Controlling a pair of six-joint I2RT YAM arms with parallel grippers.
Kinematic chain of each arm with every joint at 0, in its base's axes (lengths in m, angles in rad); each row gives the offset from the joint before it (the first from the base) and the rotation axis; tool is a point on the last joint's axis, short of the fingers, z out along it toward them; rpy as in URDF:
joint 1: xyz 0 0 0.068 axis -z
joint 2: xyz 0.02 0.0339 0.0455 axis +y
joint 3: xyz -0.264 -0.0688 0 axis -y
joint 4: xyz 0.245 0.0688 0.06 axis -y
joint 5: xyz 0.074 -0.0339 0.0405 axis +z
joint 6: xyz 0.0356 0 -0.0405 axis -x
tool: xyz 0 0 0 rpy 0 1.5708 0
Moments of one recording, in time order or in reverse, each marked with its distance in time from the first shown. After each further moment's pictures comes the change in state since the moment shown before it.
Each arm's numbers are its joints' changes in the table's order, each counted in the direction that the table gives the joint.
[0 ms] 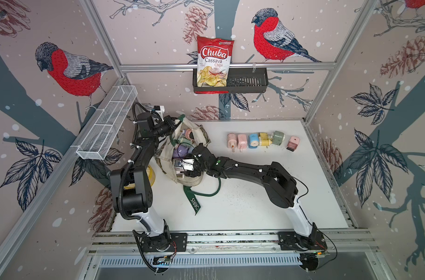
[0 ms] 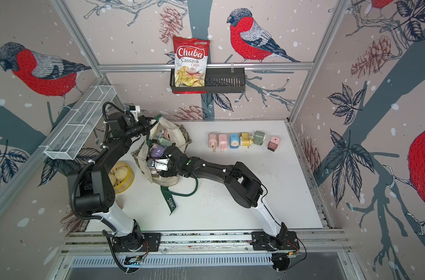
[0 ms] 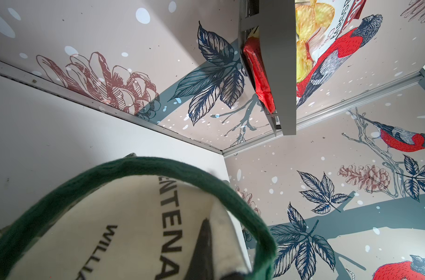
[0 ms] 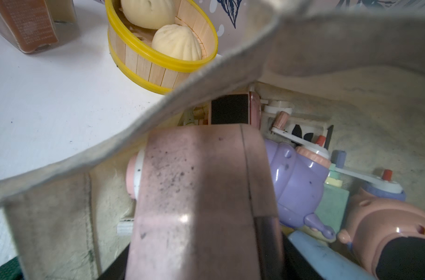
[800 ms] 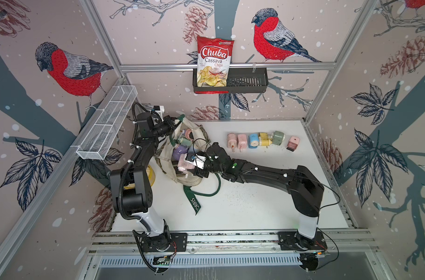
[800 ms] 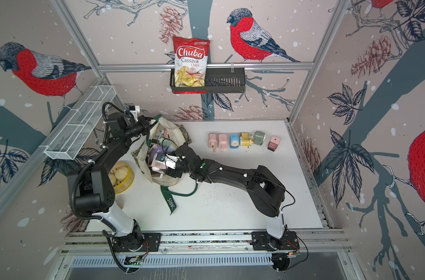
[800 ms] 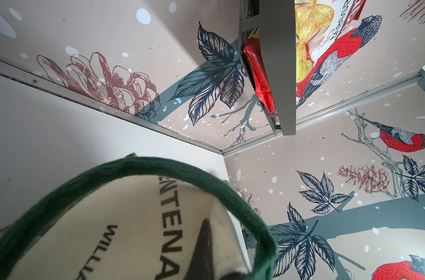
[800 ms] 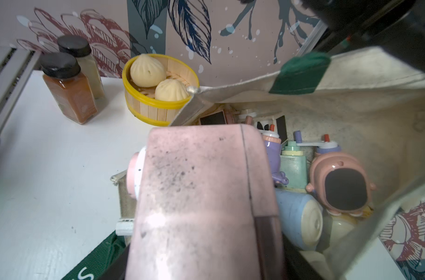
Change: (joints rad) left arm -0.003 0.000 0.000 0.000 -0.003 0.001; right arm 0.012 -0.333 -0.315 0.135 0.024 -0.242
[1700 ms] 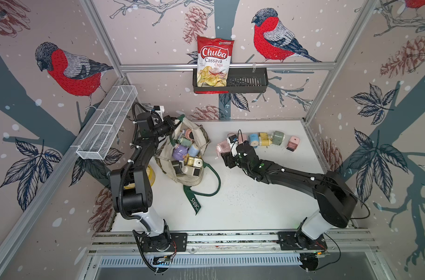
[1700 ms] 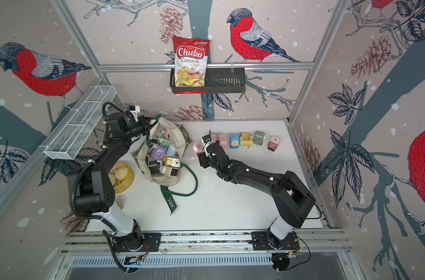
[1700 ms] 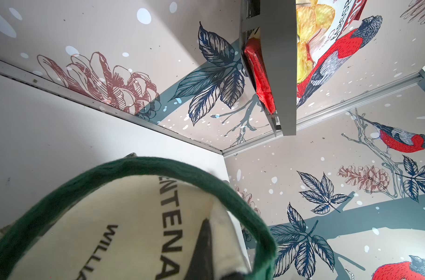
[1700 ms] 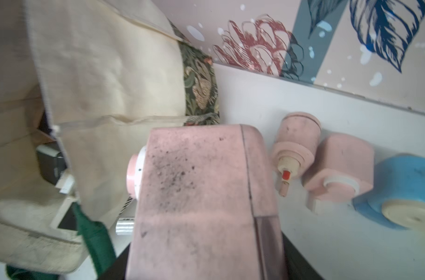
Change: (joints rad) left arm 0.000 0.004 0.000 0.002 0.000 0.001; right arm 0.214 -0.201 -0.359 0.031 -0.356 -0.653
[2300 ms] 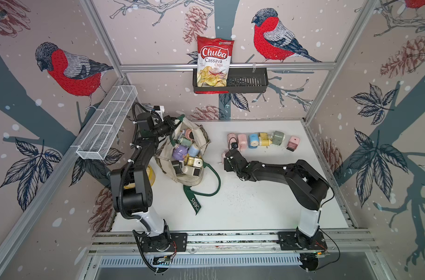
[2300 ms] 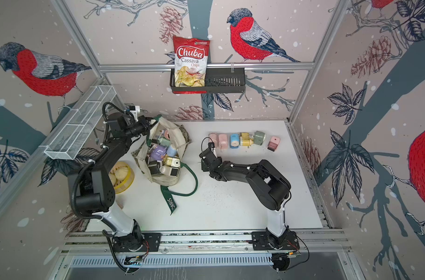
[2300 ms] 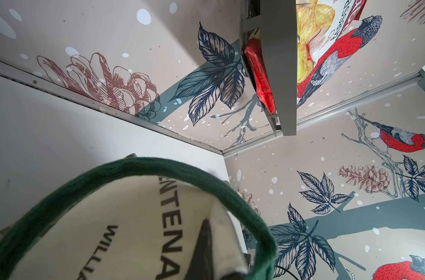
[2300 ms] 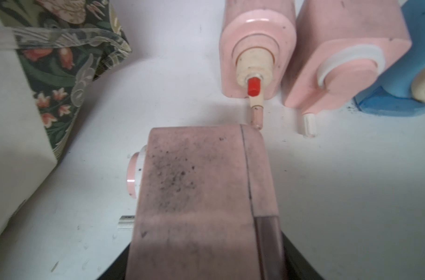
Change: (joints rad) left arm 0.000 0.002 0.000 0.005 0.000 0.000; right arm 0.000 0.261 0.073 -0.077 -0.189 -0.284
